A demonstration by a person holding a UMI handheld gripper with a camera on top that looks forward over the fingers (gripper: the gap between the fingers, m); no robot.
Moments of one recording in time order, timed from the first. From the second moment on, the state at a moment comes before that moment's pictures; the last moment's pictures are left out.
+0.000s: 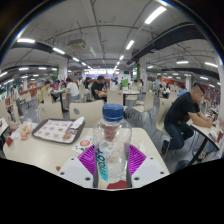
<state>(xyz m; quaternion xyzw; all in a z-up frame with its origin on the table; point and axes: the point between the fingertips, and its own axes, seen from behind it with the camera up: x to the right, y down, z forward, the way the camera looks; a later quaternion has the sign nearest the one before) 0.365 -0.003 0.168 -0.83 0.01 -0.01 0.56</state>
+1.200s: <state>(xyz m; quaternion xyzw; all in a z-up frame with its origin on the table) 0.293 -0.187 0.133 -0.93 0.04 -0.01 0.38</state>
